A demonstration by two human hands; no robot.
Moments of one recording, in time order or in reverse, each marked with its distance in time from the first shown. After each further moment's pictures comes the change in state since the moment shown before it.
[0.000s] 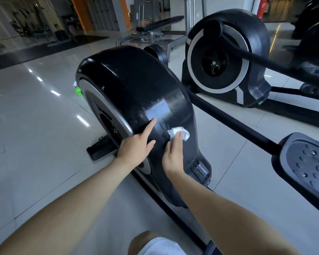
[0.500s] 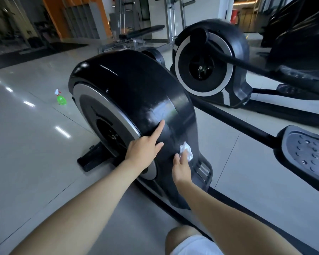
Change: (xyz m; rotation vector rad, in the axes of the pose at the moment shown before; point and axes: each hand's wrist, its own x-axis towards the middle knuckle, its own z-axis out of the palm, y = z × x) left_hand 0.005 -0.023 0.004 -0.021 -0.009 0.121; right_hand -0.035 0.010 0.020 0.023 0.084 0.356
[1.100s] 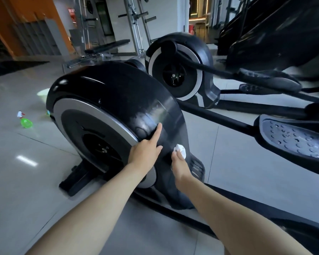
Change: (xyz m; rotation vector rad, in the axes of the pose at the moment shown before) left_hand 0.003 -0.010 -0.006 -0.062 -0.063 0.120; right_hand -0.012 -0.019 0.022 0.264 0.064 0.098
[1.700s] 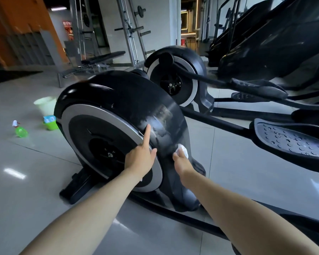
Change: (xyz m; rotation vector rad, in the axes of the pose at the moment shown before) left_hand -0.024 -0.045 -0.007 -0.134 0.142 0.003; right_hand -0.016 -0.015 0.018 -0.280 0.050 -0.136
